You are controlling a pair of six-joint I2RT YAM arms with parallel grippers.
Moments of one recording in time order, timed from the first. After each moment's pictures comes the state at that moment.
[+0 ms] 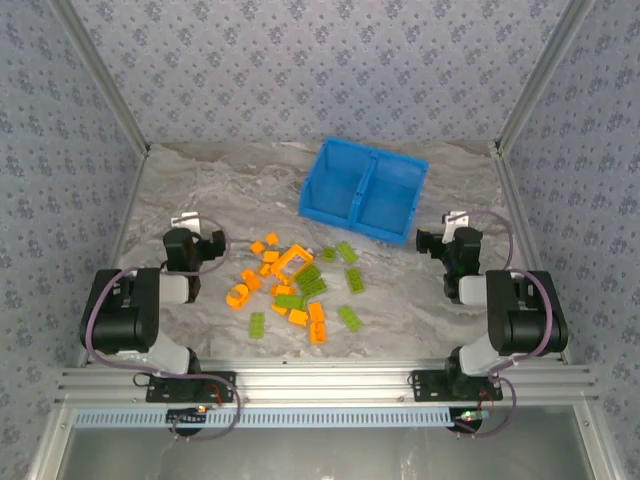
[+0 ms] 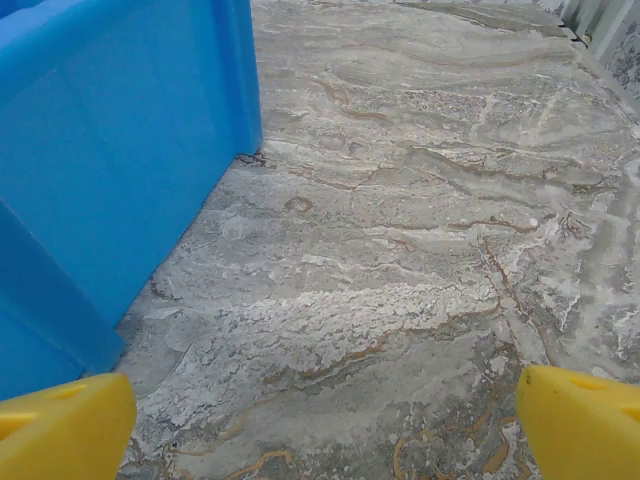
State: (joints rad) left arm 0.01 1.54 0.39 0.70 -0.10 -0.03; right arm -0.03 1.52 0.37 0.72 0.02 -0.03
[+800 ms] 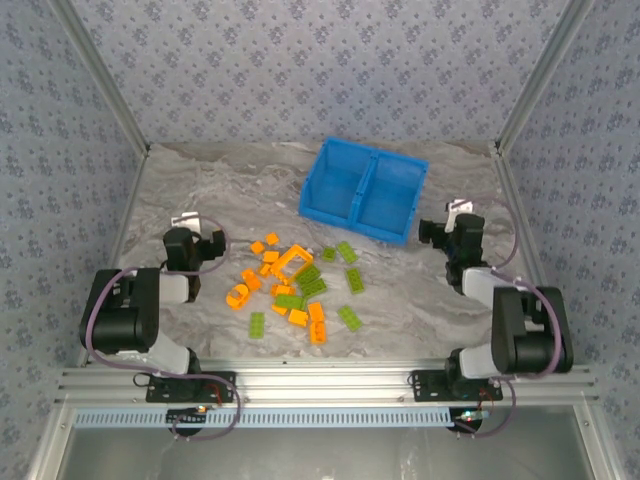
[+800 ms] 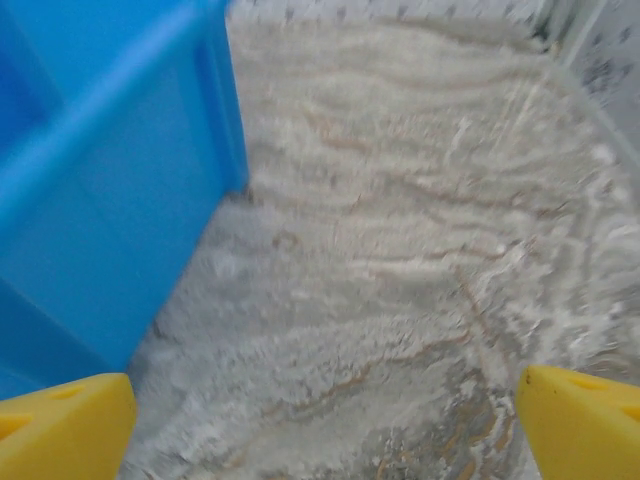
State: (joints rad) left arm 0.01 1.53 0.41 0.66 -0.10 -0.03; right arm 0.01 1.35 0.51 0.39 0.10 0.03
